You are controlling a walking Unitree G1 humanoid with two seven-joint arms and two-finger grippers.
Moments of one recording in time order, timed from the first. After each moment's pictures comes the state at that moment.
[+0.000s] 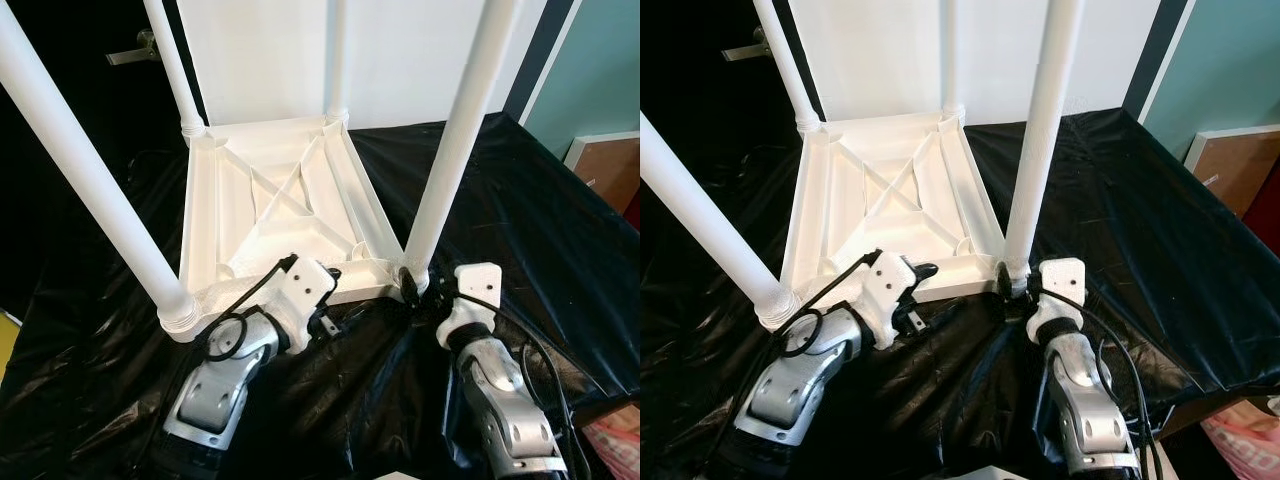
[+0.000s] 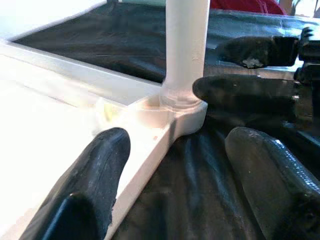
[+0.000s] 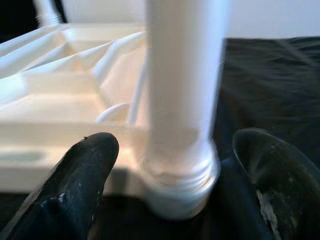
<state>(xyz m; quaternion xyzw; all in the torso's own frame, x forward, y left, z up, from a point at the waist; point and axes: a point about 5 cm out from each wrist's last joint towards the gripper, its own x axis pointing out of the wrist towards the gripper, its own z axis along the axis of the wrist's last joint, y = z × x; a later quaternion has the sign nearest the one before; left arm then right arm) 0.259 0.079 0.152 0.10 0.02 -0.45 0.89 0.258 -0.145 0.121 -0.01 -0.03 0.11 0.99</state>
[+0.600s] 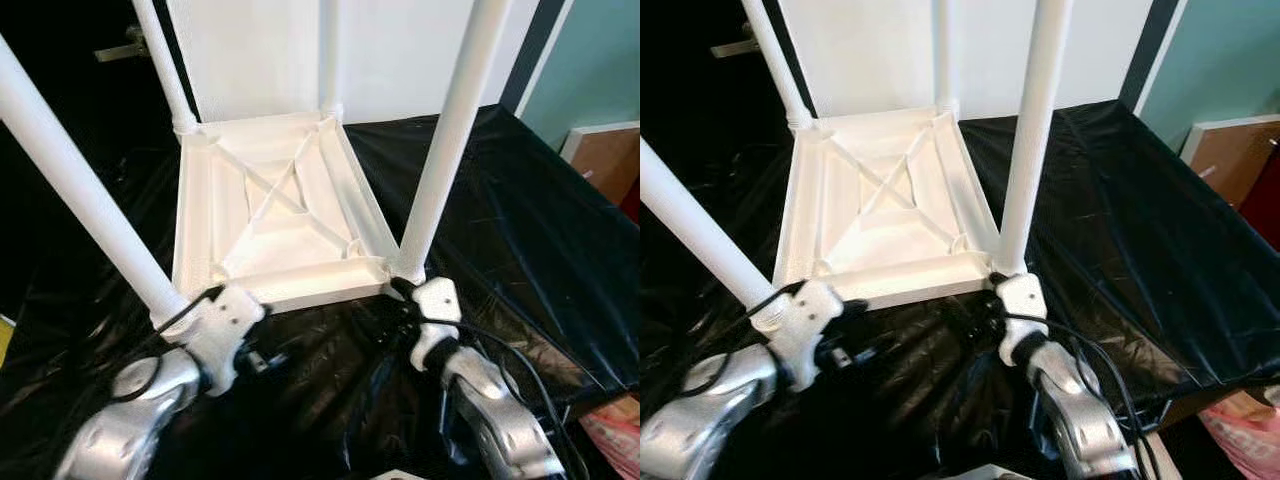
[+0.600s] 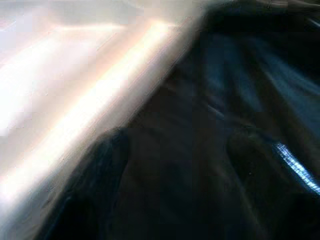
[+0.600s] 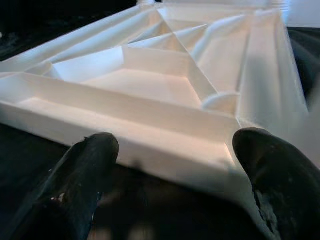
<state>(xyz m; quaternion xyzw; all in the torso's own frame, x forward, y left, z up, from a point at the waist) 0.210 0.162 0.154 0.17 0.16 -0.44 0.87 0.274 -0.103 0.117 -0.03 -0.01 0.28 0.96</state>
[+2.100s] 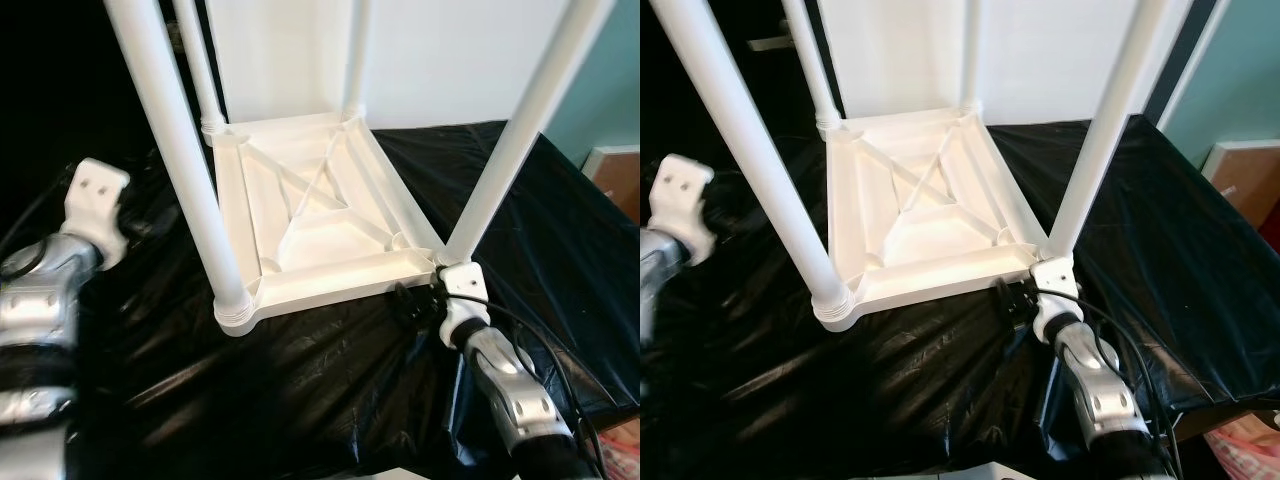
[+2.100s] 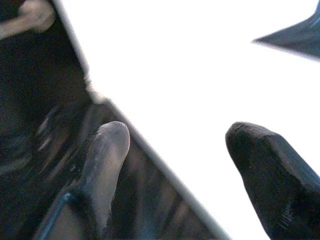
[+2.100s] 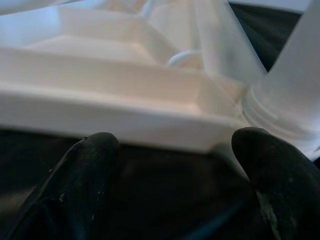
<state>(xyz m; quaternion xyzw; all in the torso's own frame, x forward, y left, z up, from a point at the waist) 0.360 0.254 0.234 0.13 -0.02 -0.17 0.98 0.276 -0.161 0.094 -0.07 0.03 0.15 0.99</state>
